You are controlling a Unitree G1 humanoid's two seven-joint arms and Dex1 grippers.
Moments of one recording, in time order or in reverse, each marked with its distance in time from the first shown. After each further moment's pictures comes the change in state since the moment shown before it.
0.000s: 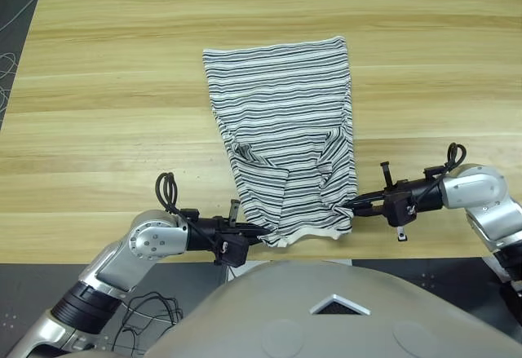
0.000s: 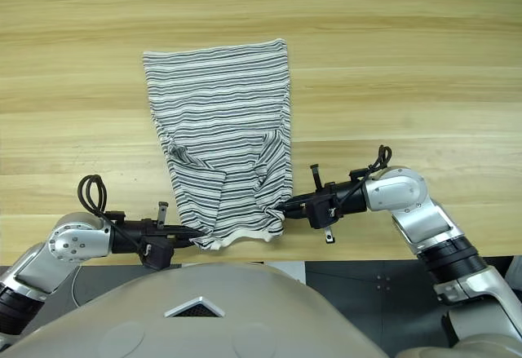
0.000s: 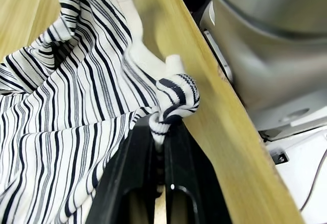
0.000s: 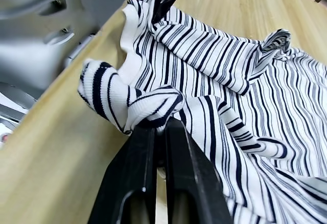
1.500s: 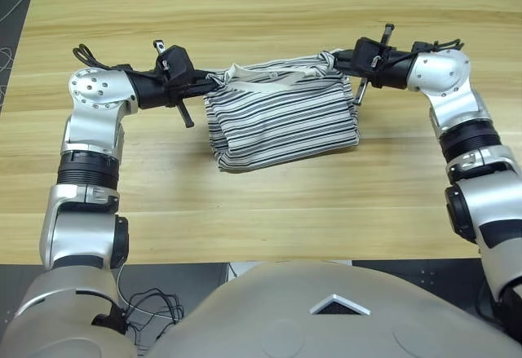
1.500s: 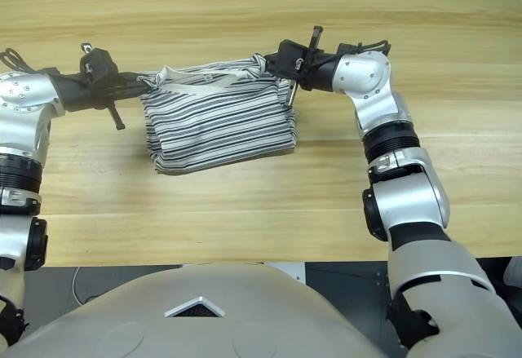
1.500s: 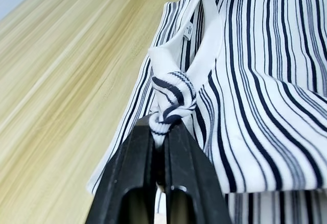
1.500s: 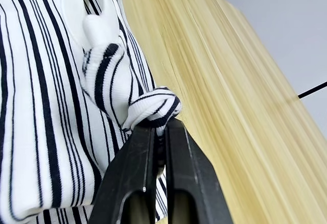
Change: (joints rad) left arm -0.860 -0.249 0.222 0.977 -0.153 0.204 -0.115; right arm -0.761 0.520 -0.128 1.028 -0.382 -0.086 -0.428
